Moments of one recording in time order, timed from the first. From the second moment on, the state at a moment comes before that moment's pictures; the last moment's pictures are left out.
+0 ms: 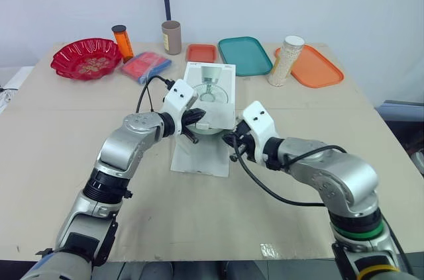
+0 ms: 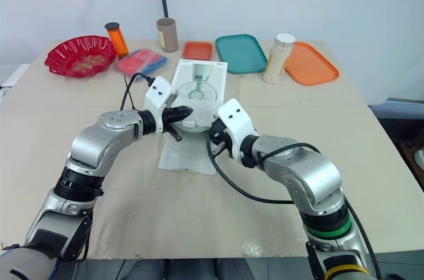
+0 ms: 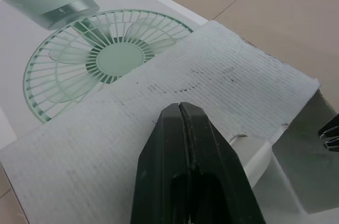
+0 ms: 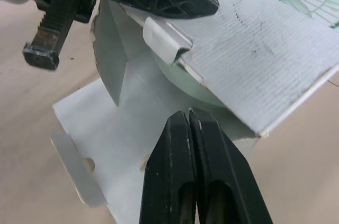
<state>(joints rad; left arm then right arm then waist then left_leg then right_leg) -0.72 0.35 -0.18 -0.07 -0.27 0.78 -0.55 -0.56 -0.47 0.15 -0.56 0.51 1.23 0.31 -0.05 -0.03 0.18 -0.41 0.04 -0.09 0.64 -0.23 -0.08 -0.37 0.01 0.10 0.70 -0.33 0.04</state>
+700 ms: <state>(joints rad) -0.71 0.33 -0.18 -0.07 -0.26 0.78 -0.55 -0.44 -0.54 0.13 -0.46 0.37 1.11 0.29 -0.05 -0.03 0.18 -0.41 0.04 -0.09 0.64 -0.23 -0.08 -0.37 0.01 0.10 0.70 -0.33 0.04</state>
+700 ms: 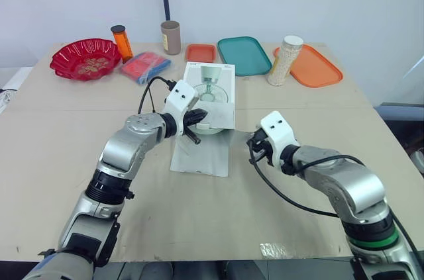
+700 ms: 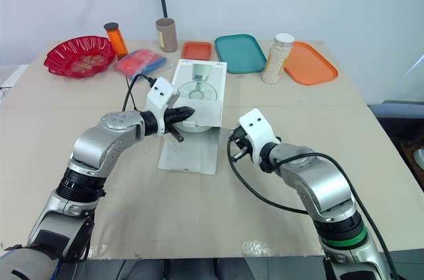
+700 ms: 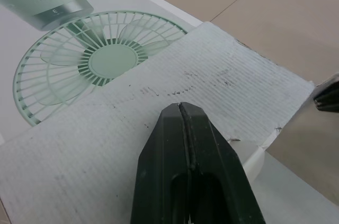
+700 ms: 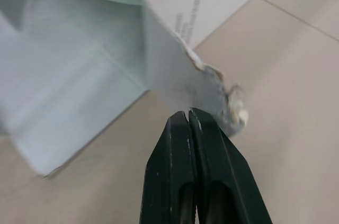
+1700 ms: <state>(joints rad) -0.70 0.24 -0.11 -0.12 -0.29 0.80 -0.46 -0.54 -0.40 0.04 -0.39 0.33 0.90 0.31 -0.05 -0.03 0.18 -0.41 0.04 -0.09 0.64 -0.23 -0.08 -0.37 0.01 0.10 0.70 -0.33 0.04</state>
